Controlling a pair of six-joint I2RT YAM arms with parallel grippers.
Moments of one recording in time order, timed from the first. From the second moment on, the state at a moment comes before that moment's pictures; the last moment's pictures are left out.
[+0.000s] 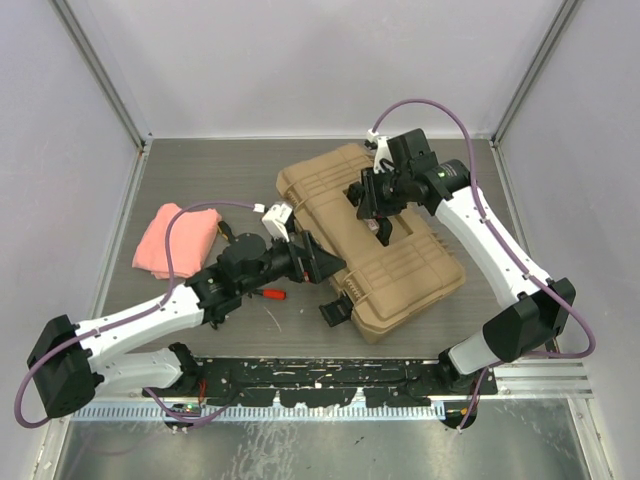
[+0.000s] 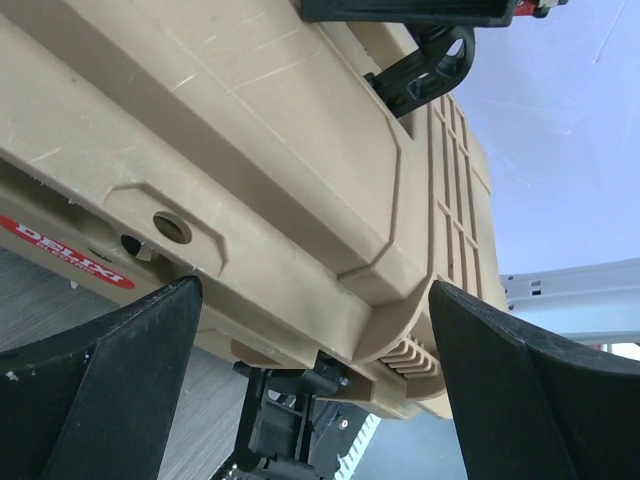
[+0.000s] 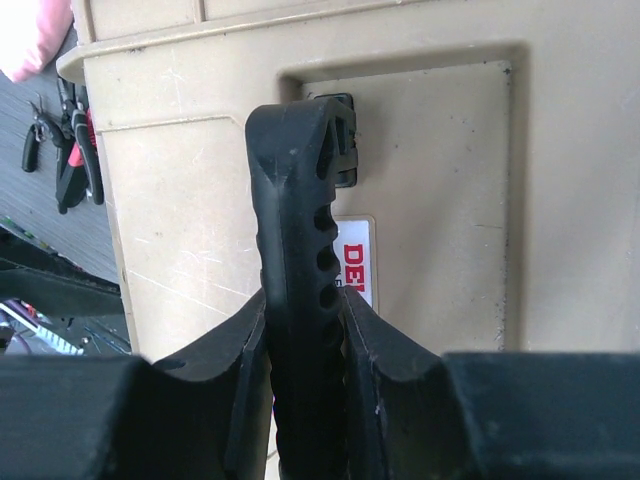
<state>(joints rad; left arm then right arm) -0.91 1.10 0.71 0.19 0.08 -0.83 0.44 1.48 1.57 -0.93 -0.23 0.20</state>
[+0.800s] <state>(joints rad) -0.91 1.16 0.66 0.42 0.10 -0.99 0.38 1.48 1.57 -0.92 -0.34 0.24</state>
